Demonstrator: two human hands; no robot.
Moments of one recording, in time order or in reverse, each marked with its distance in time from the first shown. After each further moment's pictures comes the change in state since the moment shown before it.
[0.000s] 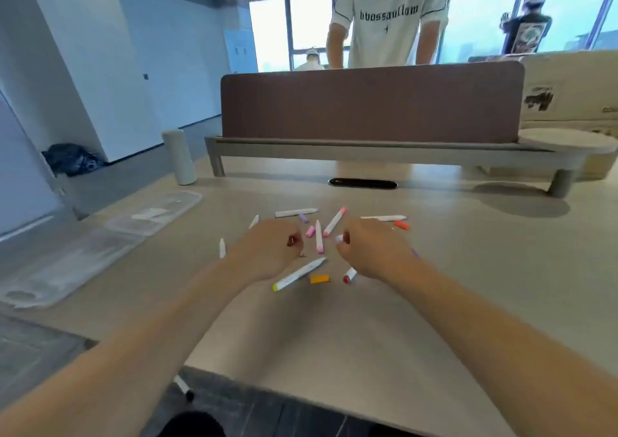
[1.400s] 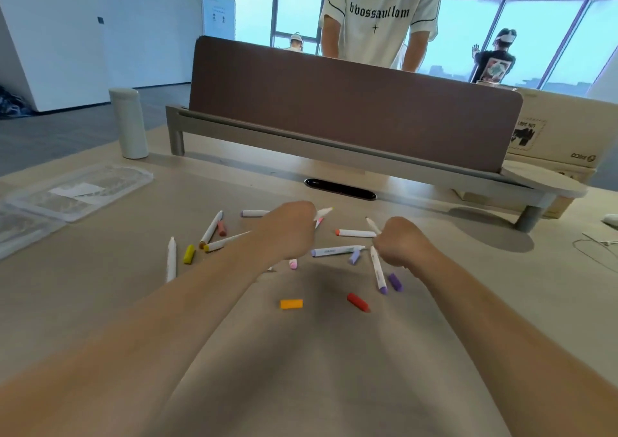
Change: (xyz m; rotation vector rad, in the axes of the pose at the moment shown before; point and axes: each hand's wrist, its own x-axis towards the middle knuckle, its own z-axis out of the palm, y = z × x) left_hand 0.099 0.027 0.027 -0.115 -0.090 -0.065; right_hand 0.062 0.065 -0.019 0.120 -0.103 0.452
